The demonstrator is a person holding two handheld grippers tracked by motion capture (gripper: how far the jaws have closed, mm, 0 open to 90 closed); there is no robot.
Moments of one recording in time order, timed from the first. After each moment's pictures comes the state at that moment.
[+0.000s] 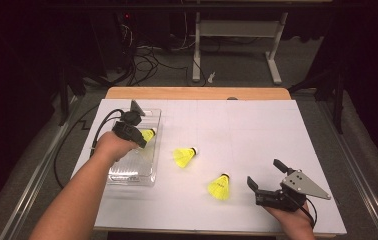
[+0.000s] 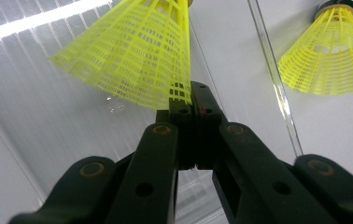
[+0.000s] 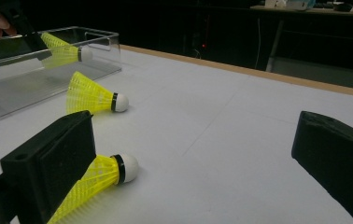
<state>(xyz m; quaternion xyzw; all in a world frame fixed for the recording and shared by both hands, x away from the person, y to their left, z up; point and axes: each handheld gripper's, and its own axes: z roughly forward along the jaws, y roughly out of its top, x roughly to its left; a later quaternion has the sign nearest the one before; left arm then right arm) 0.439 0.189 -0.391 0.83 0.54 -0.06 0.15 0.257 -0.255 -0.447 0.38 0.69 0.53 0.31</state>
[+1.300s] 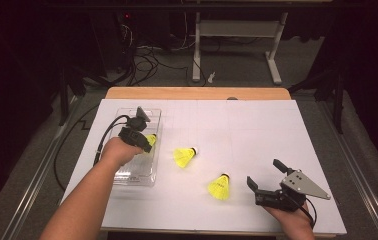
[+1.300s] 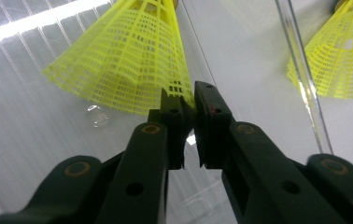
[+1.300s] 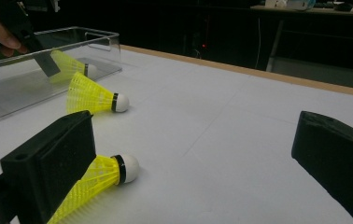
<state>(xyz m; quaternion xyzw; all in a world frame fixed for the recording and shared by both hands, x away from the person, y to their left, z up) 0.439 0.181 -0.416 0.83 0.53 -0.06 0.14 0.257 -0.254 -0.447 0.38 0.69 0.53 0.31</state>
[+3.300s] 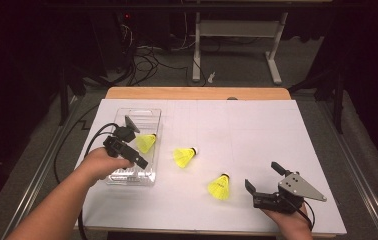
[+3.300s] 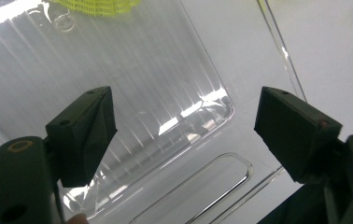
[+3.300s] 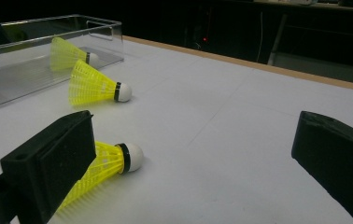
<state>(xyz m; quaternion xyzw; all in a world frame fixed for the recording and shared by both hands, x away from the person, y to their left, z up) 0.389 0.204 -0.391 0.86 0.48 -0.10 0.13 0.253 -0.250 -0.451 0.38 0.71 0.52 0.30</state>
